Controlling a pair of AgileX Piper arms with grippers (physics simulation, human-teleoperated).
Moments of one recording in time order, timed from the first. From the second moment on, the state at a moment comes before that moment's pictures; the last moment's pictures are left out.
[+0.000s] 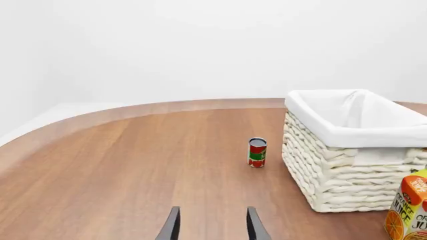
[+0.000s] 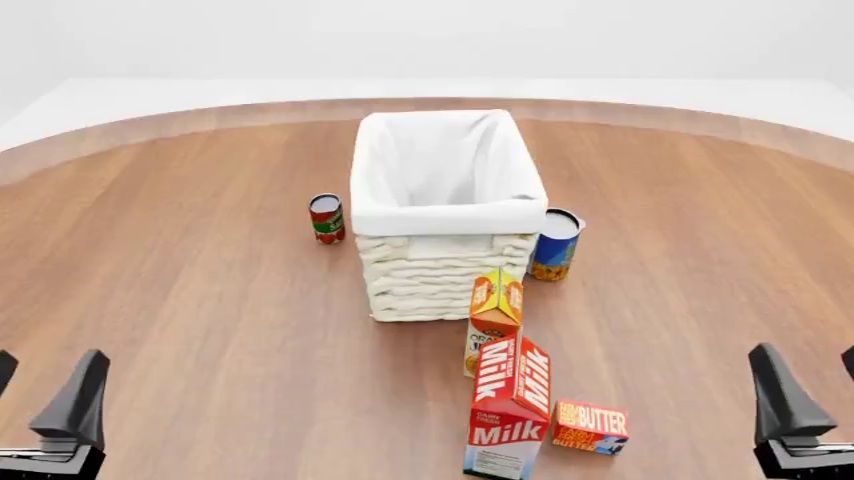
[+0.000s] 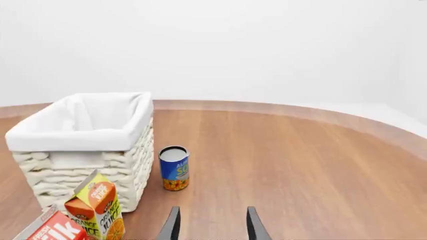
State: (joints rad) left arm 0.00 0.00 0.00 0.00 0.00; right arm 0.00 0.02 -0.03 0.01 0.00
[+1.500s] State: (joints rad) left arm 0.00 0.00 0.00 0.00 0.00; right arm 0.53 0.67 -0.39 0.51 -0.73
